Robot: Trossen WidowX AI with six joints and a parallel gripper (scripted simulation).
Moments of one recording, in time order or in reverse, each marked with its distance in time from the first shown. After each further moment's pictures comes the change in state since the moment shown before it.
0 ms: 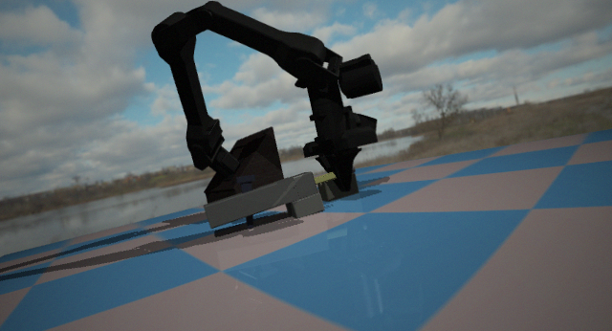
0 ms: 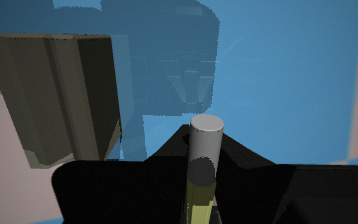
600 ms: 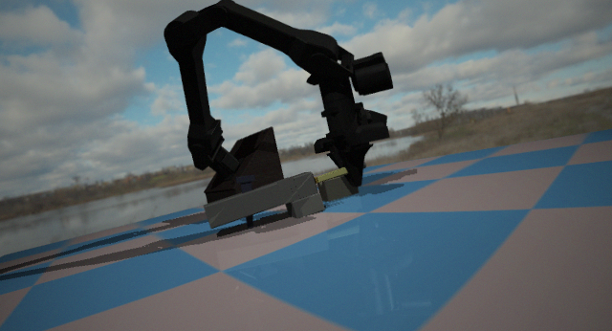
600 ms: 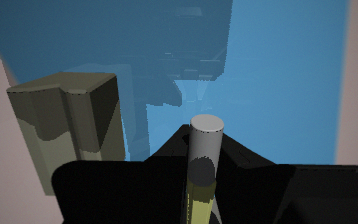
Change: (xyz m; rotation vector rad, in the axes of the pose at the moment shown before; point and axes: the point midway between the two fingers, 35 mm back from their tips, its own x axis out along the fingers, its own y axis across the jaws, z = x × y) arm -0.003 0.000 0.024 0.001 -0.002 -0.001
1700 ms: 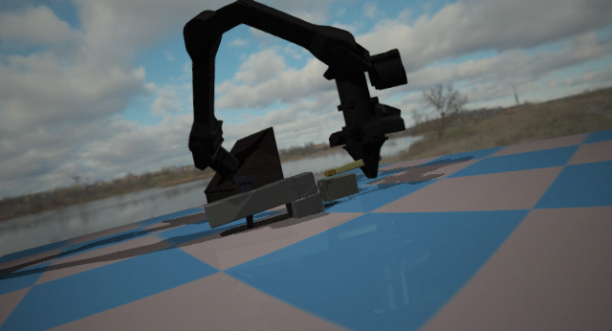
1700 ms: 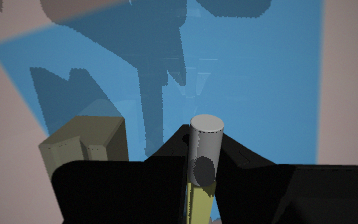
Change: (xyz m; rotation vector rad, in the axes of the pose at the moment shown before) arm -0.008 0.000 0.036 -0.001 -0.003 -0.001
